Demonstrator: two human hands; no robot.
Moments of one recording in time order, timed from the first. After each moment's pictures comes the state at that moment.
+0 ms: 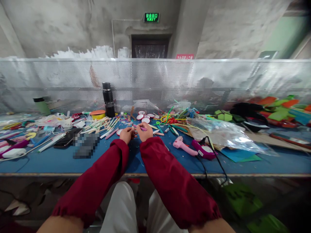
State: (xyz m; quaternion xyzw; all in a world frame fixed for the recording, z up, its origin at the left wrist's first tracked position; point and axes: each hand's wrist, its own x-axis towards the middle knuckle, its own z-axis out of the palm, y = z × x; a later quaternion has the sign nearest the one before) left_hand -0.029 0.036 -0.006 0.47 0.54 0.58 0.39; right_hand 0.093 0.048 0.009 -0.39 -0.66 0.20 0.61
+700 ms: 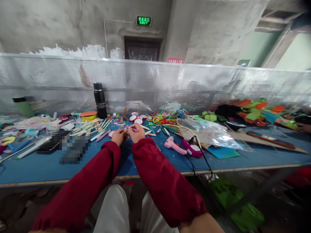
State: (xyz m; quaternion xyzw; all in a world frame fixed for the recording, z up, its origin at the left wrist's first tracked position) left_hand -0.028 0.036 -0.006 0.47 0.54 0.58 0.40; right_hand 0.094 0.046 0.008 -0.41 -0.68 0.19 0.58
